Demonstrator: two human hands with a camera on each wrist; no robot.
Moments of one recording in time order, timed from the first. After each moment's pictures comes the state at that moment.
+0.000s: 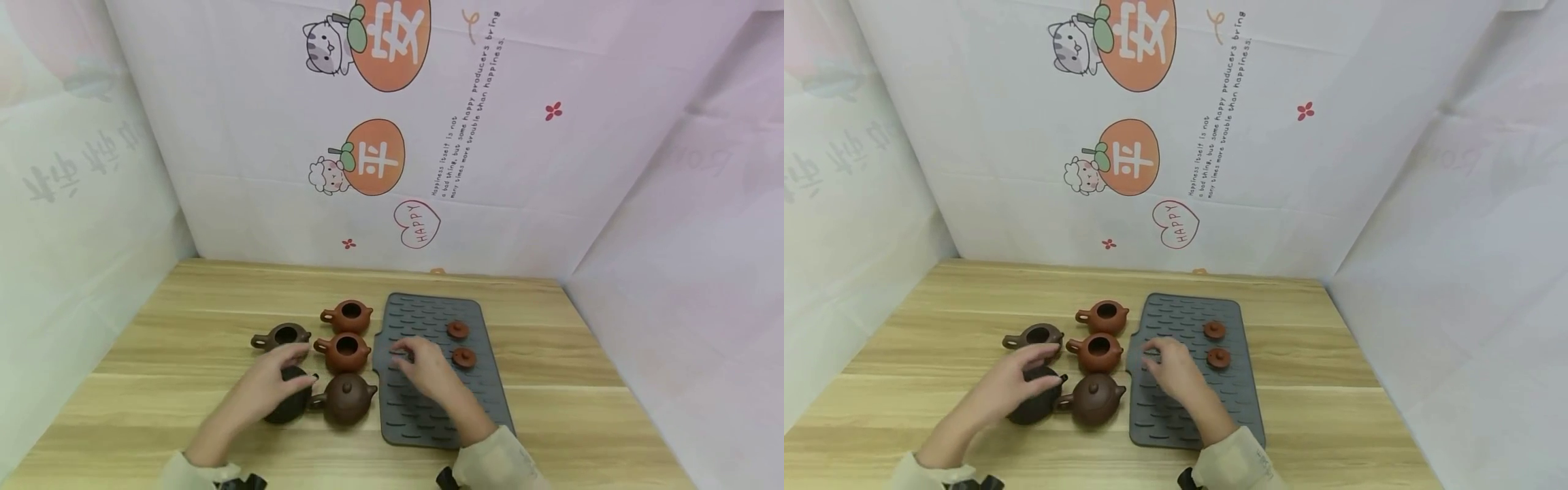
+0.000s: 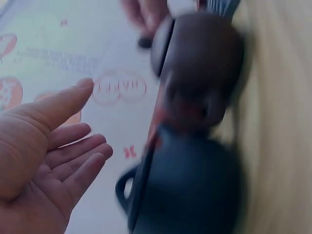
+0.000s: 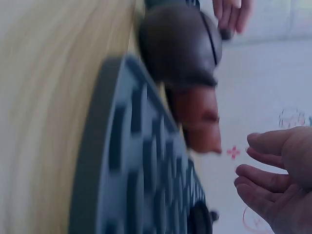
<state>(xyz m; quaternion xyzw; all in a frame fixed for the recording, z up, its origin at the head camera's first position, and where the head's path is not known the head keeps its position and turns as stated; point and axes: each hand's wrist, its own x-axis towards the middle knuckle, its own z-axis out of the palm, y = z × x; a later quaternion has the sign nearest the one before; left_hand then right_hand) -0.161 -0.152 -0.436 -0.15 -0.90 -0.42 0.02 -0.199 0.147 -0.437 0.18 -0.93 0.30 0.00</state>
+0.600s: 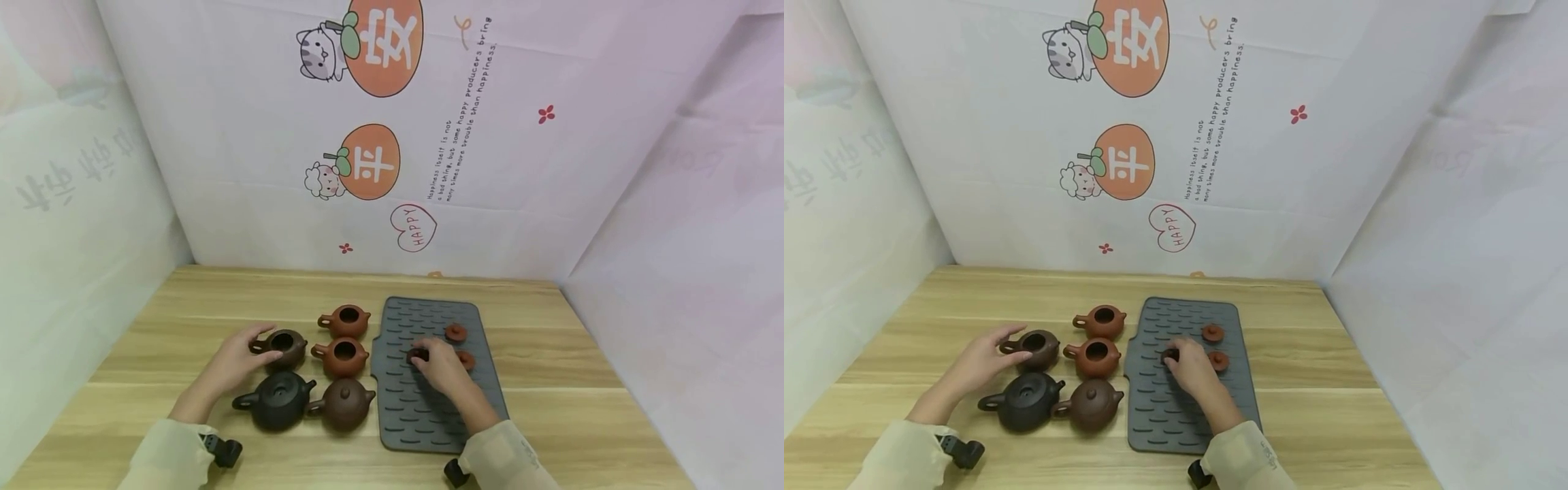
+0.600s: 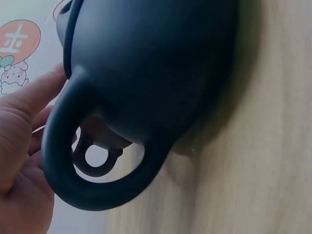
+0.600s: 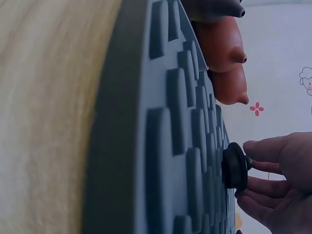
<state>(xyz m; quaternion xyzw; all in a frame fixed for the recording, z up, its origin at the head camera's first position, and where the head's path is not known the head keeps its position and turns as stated) -0.213 -0.212 -0.455 -0.14 -0.91 -0.38 0.05 -0.225 0.176 -0.459 0.09 -0.96 0.27 -0.02</state>
